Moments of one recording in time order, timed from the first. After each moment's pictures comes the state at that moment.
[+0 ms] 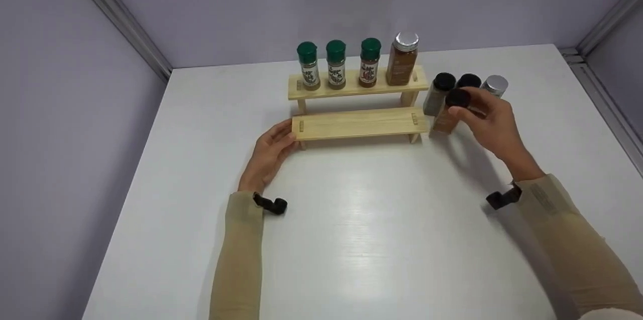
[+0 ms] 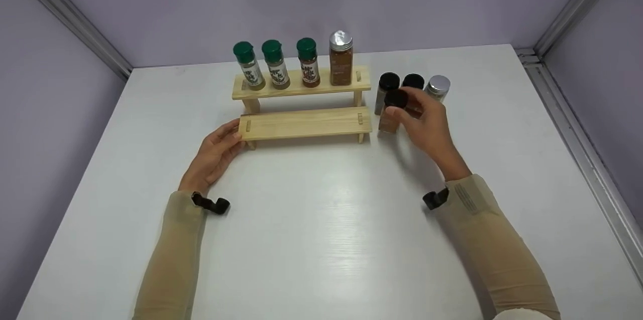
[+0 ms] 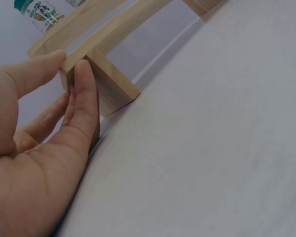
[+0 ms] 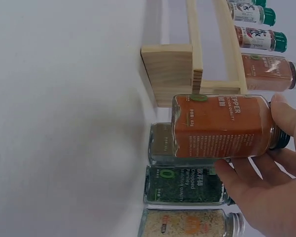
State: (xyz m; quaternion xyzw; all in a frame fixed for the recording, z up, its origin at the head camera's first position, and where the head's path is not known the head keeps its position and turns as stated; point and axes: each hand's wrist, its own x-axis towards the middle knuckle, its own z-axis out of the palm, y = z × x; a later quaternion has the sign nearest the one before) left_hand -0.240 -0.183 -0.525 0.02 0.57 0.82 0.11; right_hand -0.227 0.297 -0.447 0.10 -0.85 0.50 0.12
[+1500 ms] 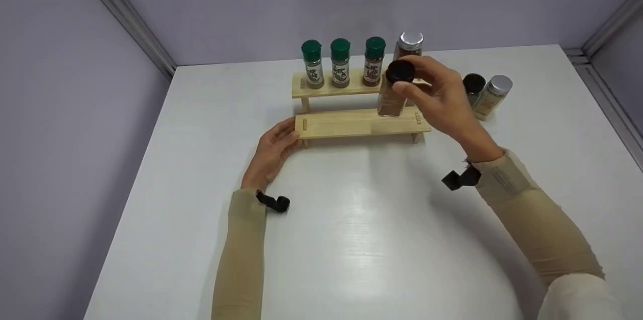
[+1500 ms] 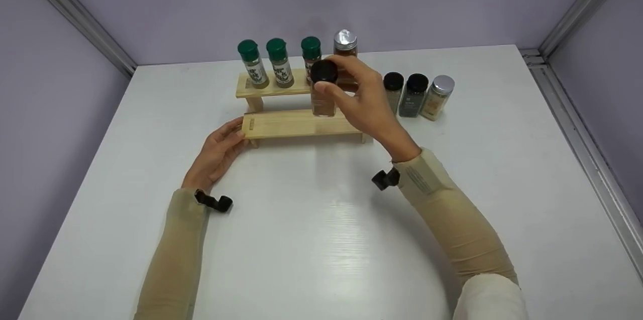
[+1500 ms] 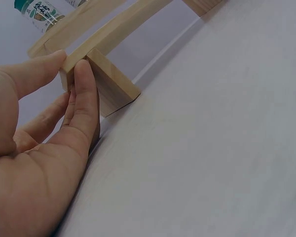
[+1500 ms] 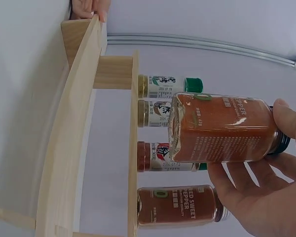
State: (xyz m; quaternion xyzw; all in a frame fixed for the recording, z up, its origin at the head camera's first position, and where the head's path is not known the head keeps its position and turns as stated) left_hand -0.240 -0.184 -0.523 0.00 0.56 0.82 0.12; right_hand -0.229 0.178 -0.368 0.23 -0.77 0.59 0.12
